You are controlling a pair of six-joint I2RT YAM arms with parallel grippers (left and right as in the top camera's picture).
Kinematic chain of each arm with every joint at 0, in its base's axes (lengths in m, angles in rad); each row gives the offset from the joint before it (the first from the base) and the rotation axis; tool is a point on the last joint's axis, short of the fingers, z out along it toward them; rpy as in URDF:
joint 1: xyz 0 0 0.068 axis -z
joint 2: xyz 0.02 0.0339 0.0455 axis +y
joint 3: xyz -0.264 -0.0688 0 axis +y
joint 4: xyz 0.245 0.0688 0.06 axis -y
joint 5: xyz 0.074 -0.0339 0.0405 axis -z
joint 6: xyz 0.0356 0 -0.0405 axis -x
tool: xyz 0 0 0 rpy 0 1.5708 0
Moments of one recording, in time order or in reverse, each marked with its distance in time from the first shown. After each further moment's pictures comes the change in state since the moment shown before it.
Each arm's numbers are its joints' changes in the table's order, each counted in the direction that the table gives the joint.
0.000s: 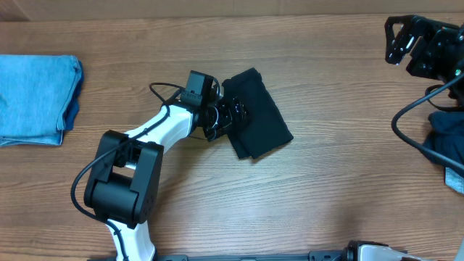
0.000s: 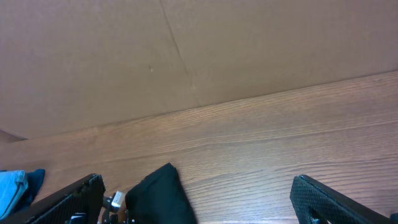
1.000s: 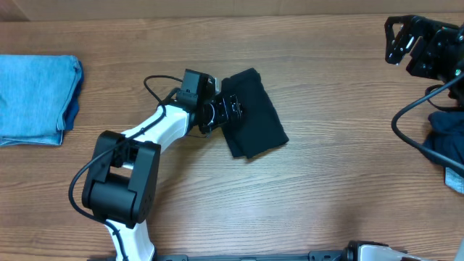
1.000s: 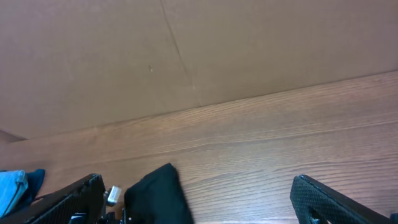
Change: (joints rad) left arm -0.020 -0.005 0.008 0.054 -0.040 -0.140; right arm 0.000 0.000 0.000 0.000 0.000 0.000
